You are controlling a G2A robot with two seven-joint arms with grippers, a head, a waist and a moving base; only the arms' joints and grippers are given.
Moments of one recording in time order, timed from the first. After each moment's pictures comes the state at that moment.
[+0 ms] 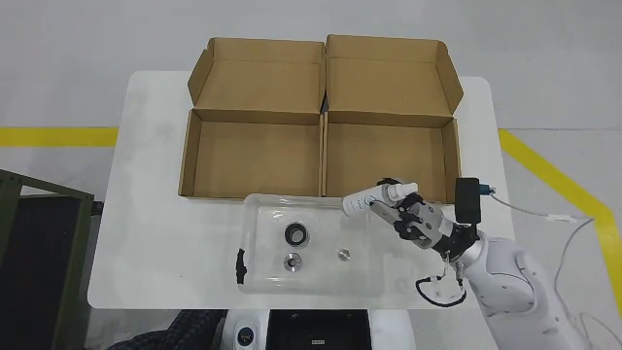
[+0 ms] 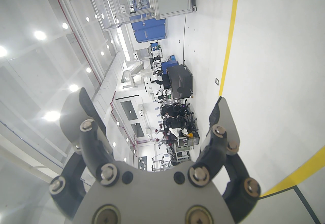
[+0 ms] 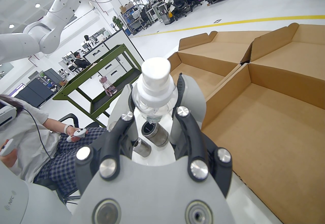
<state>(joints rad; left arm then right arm) -0.01 -0.37 -0.75 -1.25 2.03 -0.40 0.22 -1.63 -1.08 1.44 -1.97 -0.56 -0.78 0.22</state>
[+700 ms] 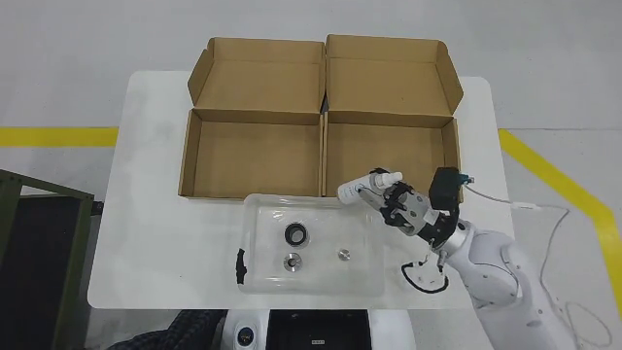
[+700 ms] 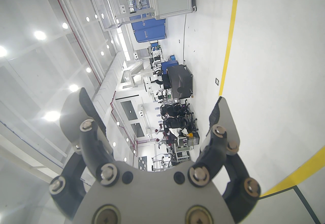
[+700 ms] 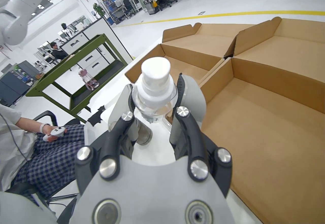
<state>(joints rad) -0.01 -0.37 -0.75 -1.25 2.03 -0.40 0.22 -1.55 -1.09 1.37 -1.95 -0.74 -0.60 0.20</state>
